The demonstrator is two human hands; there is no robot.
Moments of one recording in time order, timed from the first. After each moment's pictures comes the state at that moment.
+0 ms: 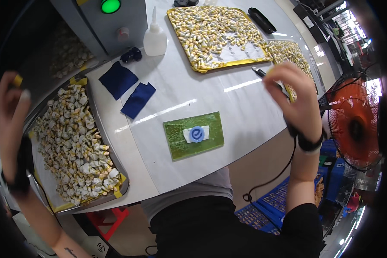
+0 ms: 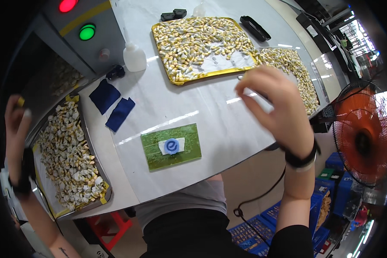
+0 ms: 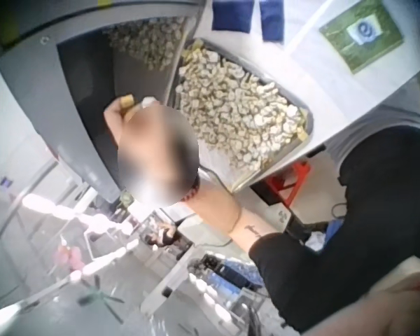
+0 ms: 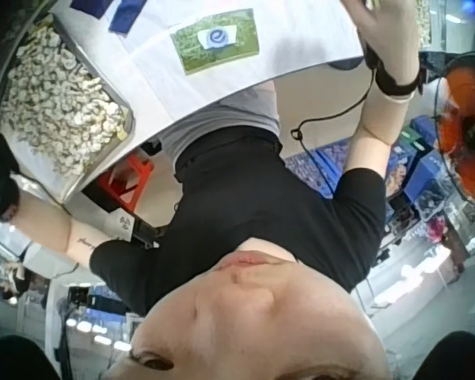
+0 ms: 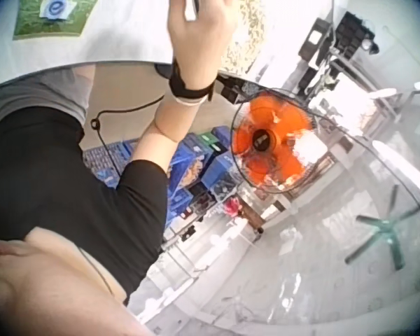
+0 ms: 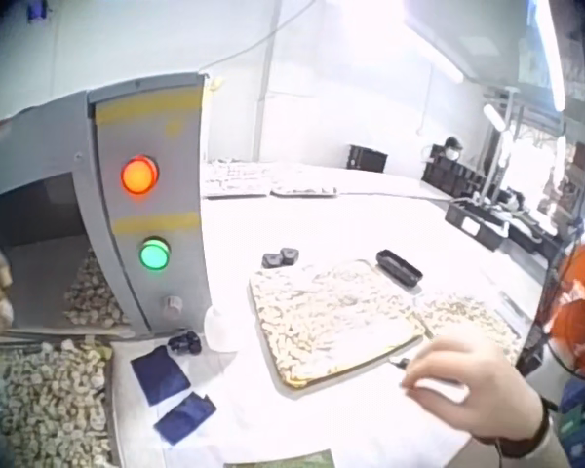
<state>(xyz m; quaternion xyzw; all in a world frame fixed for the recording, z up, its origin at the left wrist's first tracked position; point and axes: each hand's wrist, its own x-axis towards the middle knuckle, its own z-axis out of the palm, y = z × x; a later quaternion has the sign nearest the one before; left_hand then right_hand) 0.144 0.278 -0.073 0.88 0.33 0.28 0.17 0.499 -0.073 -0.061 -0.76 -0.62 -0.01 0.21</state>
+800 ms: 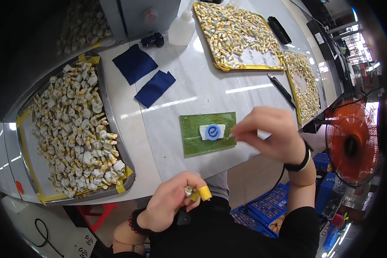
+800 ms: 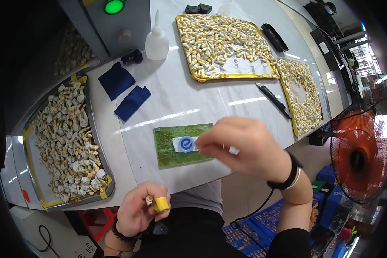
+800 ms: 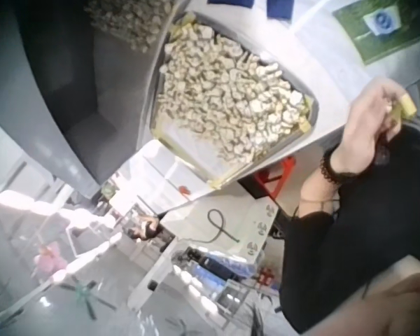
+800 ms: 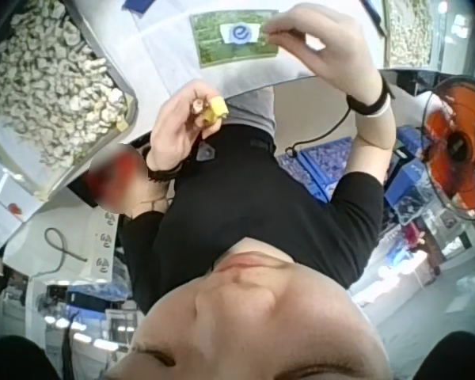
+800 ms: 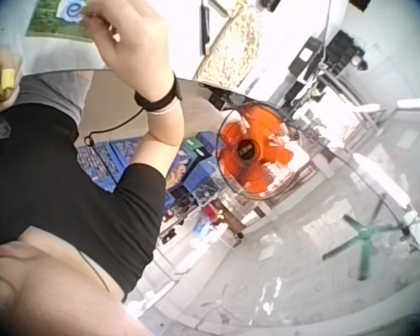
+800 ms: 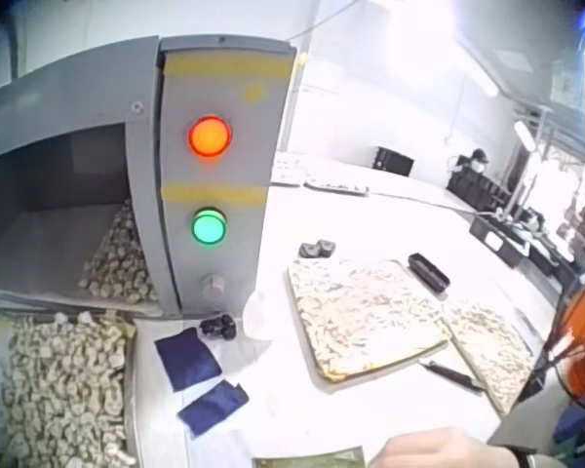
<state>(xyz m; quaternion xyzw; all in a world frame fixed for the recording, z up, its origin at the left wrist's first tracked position) 0.189 0.027 -0.153 0.29 0.06 0.08 0.95 0.439 -0.041 -0.082 -0.64 -0.69 0.21 0.28</state>
